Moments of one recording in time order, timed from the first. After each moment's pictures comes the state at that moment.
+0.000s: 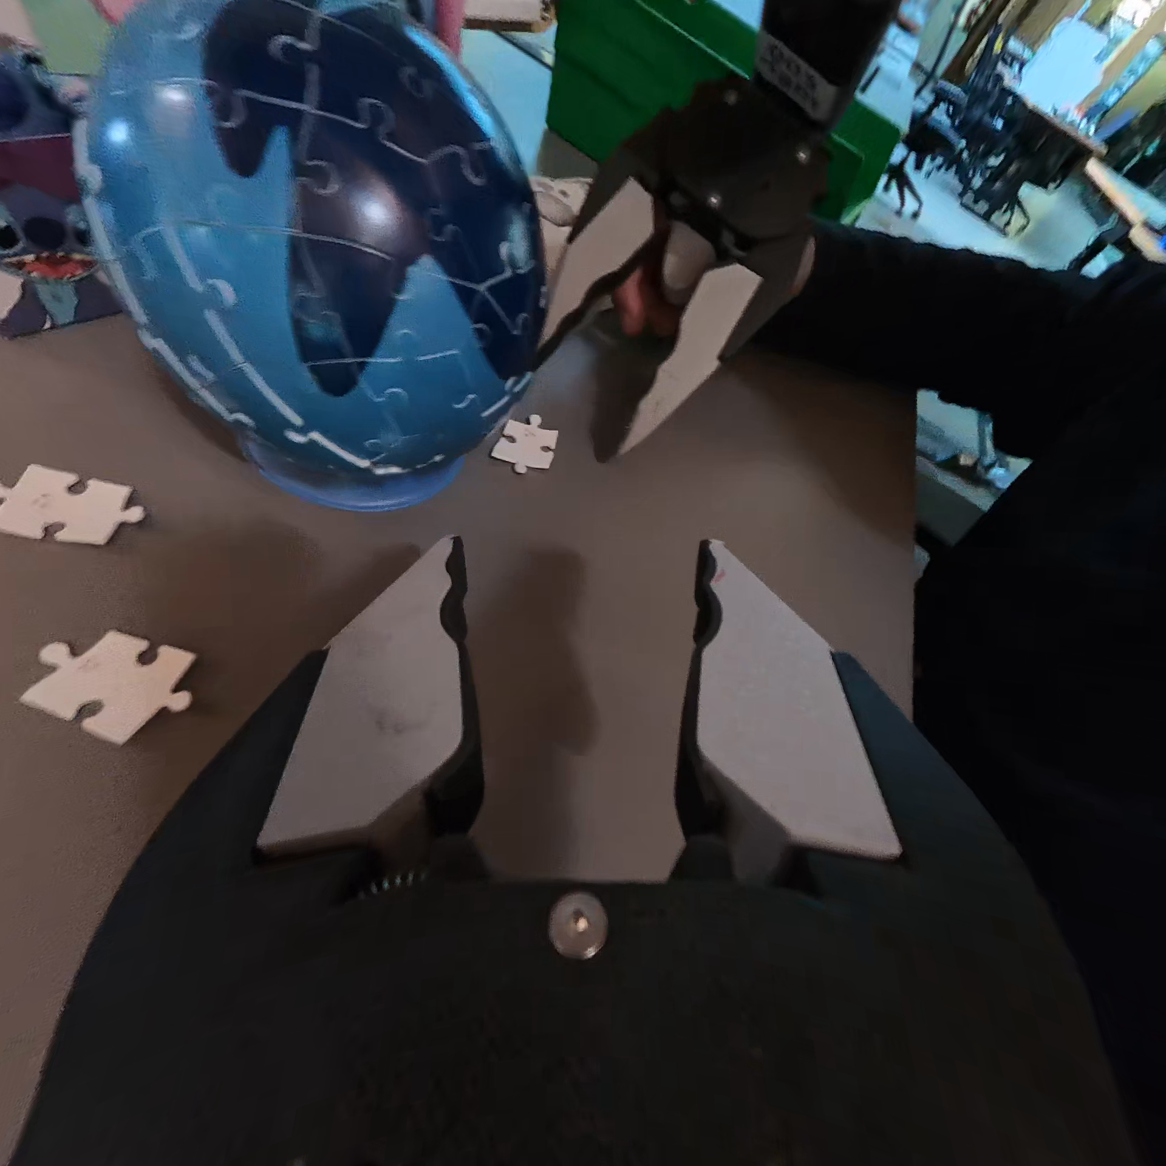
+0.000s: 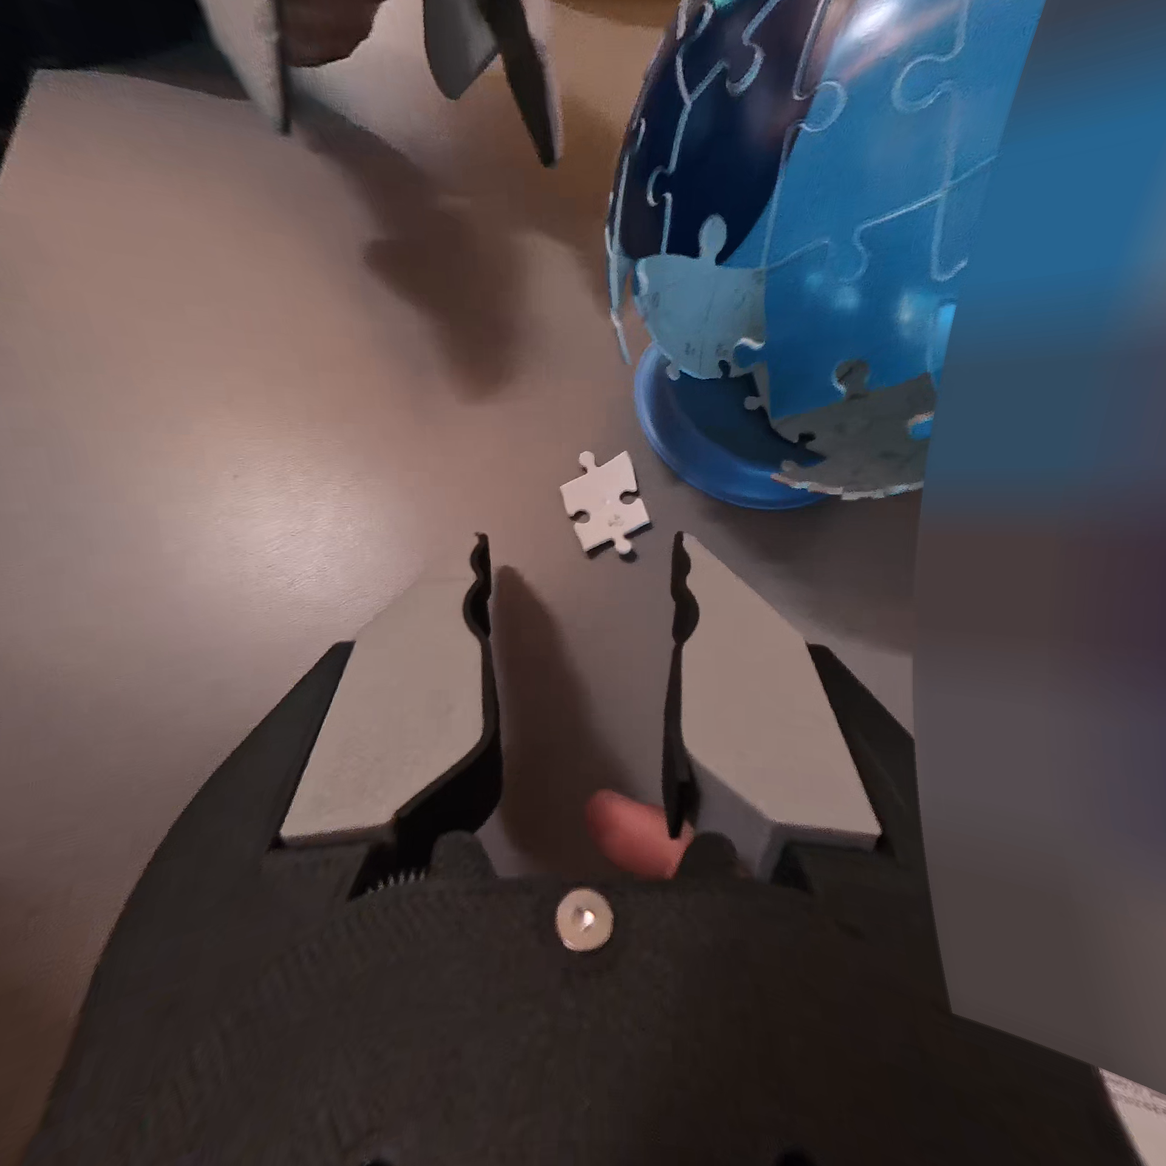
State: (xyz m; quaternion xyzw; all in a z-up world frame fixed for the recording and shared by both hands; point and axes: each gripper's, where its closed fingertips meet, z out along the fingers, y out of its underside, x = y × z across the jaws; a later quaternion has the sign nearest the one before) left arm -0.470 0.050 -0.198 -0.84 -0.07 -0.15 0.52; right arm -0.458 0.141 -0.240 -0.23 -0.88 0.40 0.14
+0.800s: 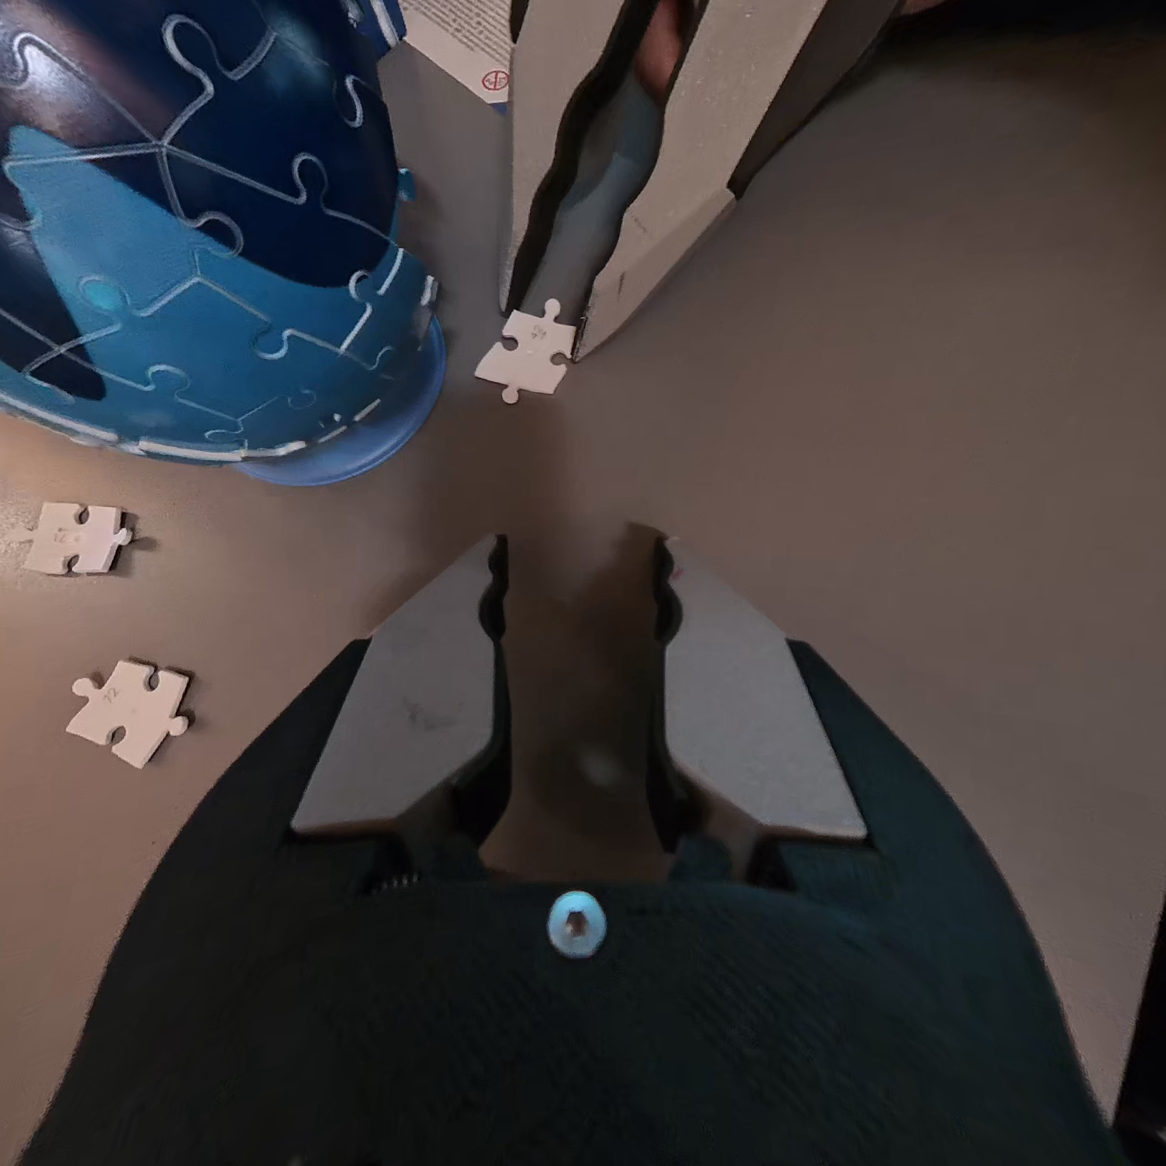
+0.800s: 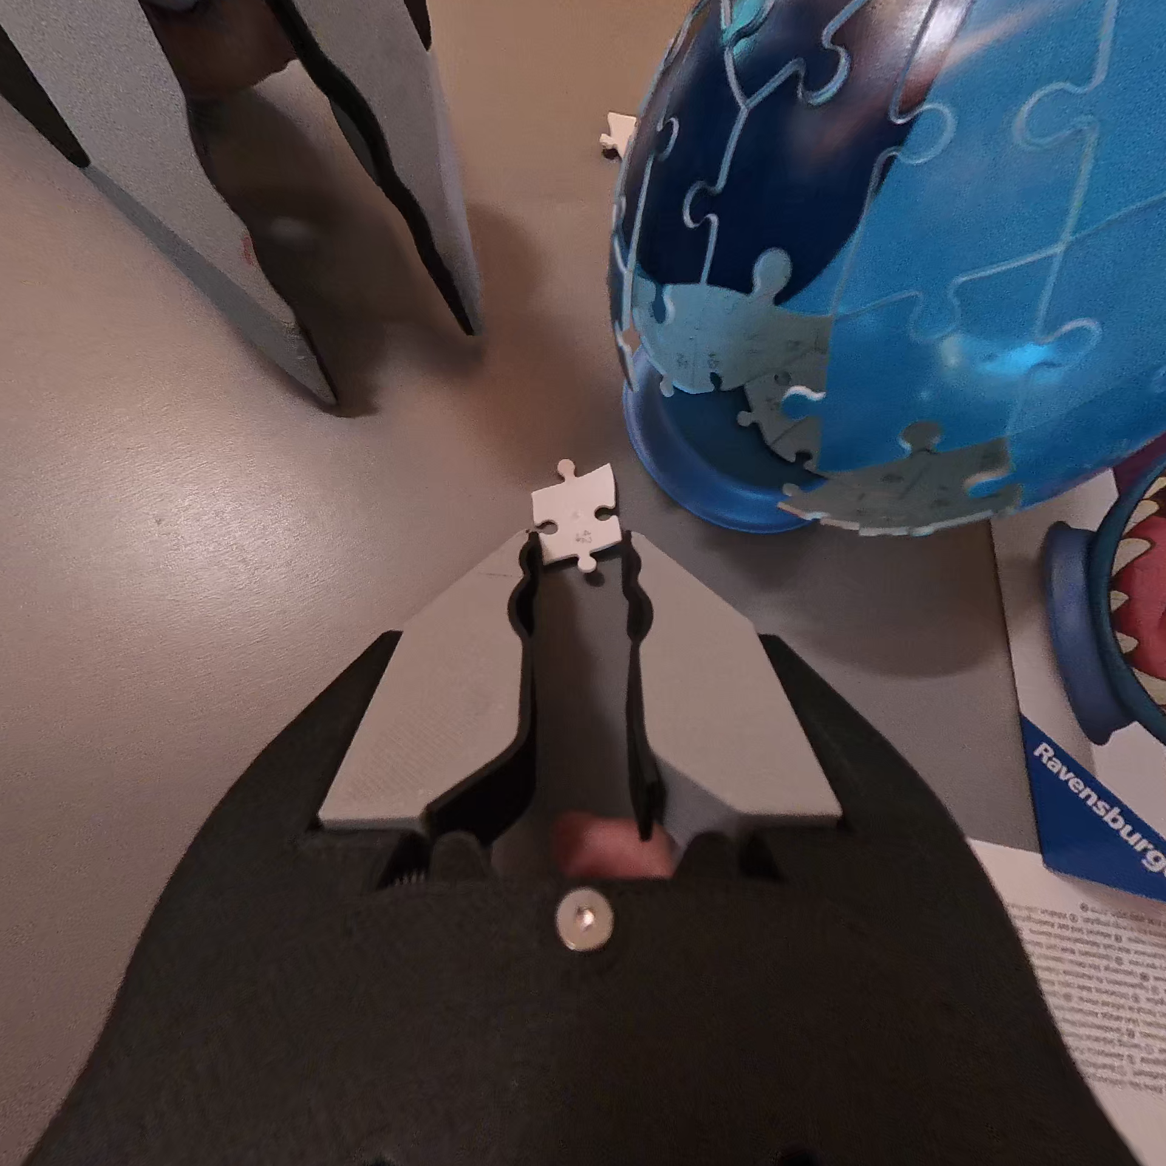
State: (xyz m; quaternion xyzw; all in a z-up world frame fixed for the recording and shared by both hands) left arm -0.453 0.065 -0.252 -0.91 0.01 0.03 0.41; right arm -0.467 0.128 -0.250 -0.24 -0.88 0.36 0.20
